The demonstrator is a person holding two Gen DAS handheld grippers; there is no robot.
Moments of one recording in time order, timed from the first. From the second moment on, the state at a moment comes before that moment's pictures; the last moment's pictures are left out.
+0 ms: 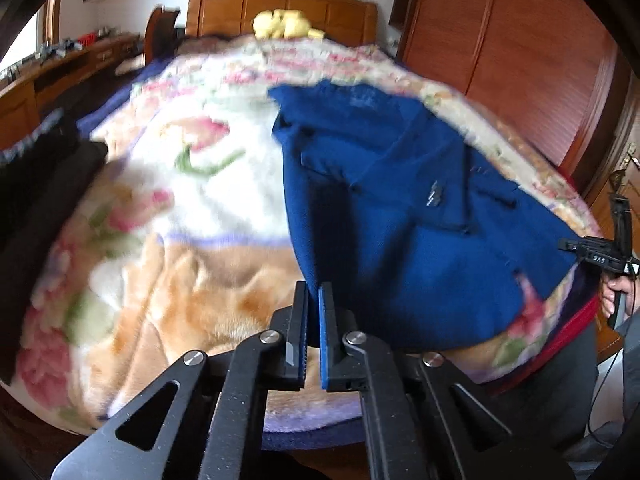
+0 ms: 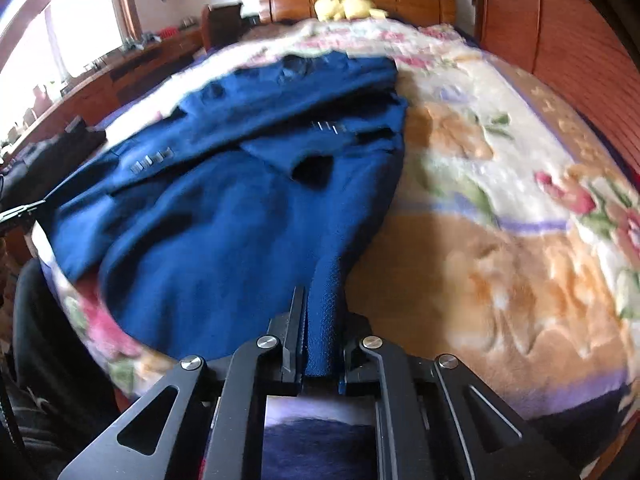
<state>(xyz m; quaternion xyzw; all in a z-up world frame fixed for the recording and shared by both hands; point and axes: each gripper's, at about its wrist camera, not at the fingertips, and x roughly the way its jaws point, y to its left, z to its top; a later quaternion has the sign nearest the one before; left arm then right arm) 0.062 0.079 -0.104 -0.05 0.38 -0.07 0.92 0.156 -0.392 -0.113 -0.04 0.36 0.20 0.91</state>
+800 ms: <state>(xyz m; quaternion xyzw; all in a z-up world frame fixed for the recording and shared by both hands) -0.014 0.038 0.068 0.00 0.20 -0.14 0.97 -0.007 -0.421 0.009 0.02 0.17 0.22 0.96</state>
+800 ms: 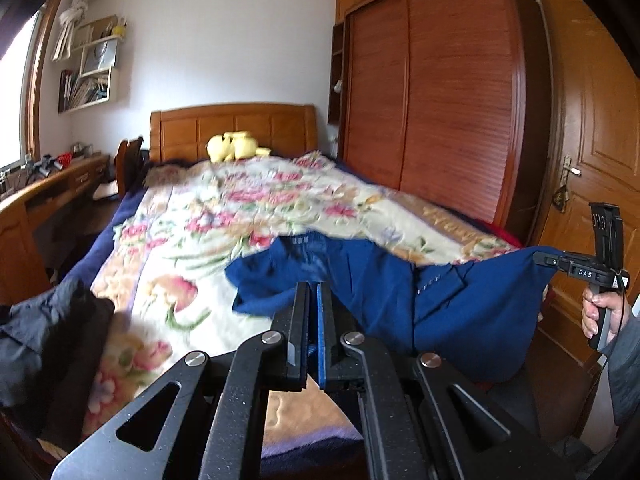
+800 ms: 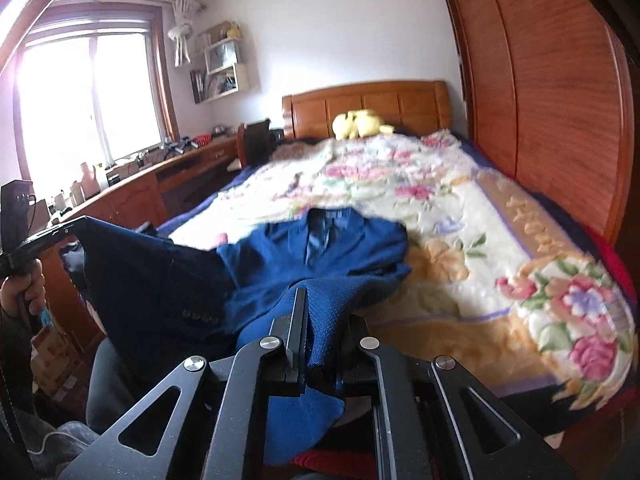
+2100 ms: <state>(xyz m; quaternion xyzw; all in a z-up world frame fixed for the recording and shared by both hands) 0.241 0.077 0.040 -0.01 0.22 -0.05 0.97 0.256 -0.427 -0.011 -0.02 0.15 0.15 0.98</state>
